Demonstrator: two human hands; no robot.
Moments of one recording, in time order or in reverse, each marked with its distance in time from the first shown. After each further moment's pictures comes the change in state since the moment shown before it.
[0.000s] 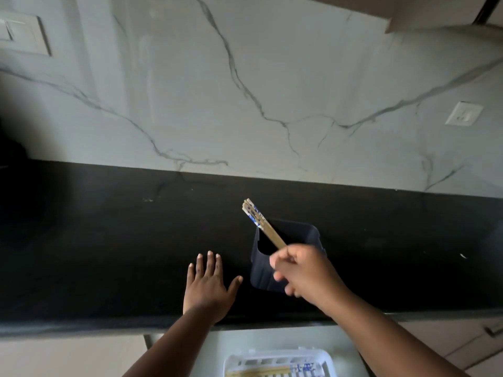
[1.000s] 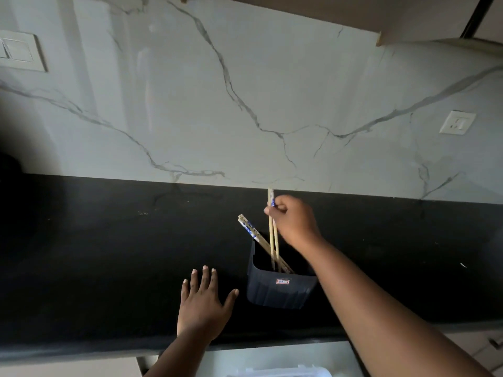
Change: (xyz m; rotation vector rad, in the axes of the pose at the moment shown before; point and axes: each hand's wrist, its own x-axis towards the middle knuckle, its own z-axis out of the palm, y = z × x) left_hand 0.002 -0.002 0.004 -0.060 0.049 -0.023; right_hand 0.105 -0.043 -0.019 -0.107 0.316 -0.307
